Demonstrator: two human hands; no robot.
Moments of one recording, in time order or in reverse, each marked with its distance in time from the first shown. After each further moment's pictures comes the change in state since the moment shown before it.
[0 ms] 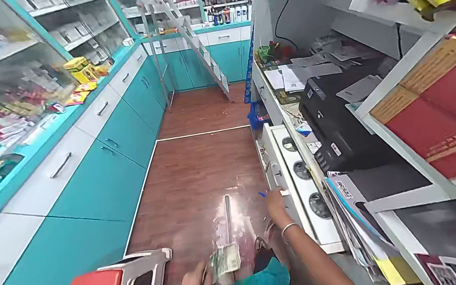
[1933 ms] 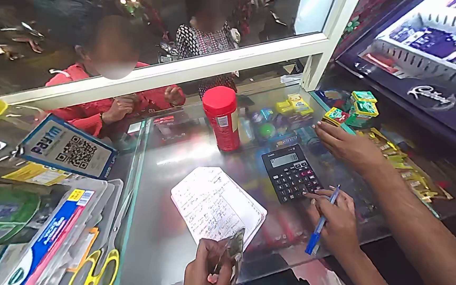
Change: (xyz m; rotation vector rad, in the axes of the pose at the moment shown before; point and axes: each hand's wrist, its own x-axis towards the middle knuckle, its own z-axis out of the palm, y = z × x) left_hand -1.052 0.385 0.889 -0.394 2.438 -1.885; right_hand -1.070 0.540 0.806 -0.085 0.708 2.868
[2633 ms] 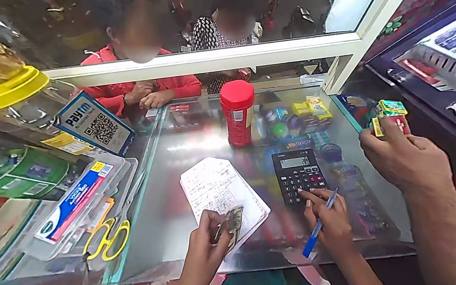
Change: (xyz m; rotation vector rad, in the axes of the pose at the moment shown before) left_hand 0.020 -0.022 0.015 0.009 0.157 0.046; right_hand 0.013 0.003 0.015 0.210 -0.016 -0.169
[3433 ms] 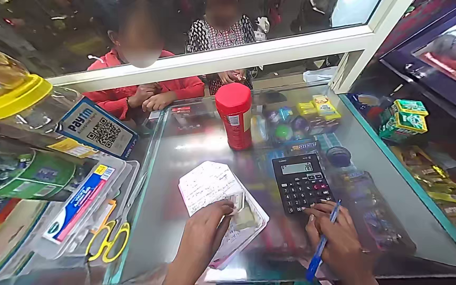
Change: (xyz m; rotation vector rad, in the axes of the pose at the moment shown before) left_hand 0.045 -0.006 -0.002 0.480 -0.078 0.405; right_hand -0.003 0.002 -0.008 0.046 -0.050 0.042
